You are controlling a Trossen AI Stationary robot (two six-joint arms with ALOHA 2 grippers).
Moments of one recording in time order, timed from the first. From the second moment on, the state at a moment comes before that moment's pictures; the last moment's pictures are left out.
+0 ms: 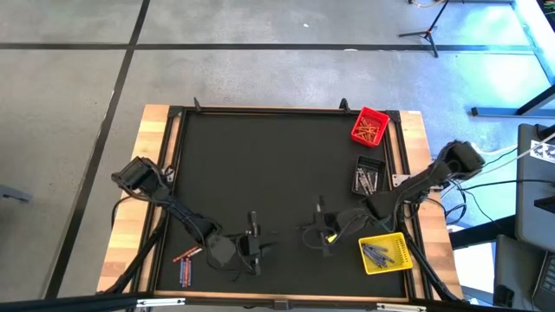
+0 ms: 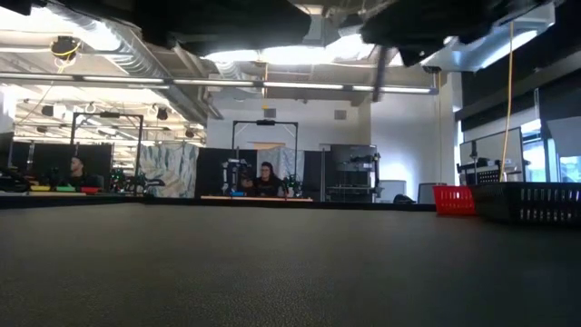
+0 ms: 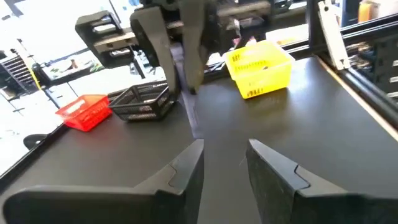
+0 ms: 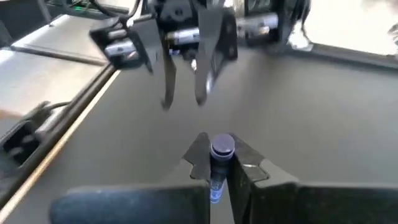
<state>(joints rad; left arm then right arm) -0.63 1.88 0.87 0.77 -0.81 0.11 0.50 1.49 0.75 0.33 0.31 0.05</state>
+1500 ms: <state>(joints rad) -0.63 1.88 0.87 0.77 -0.81 0.11 1.07 1.15 0.85 -0.89 0.27 1.20</state>
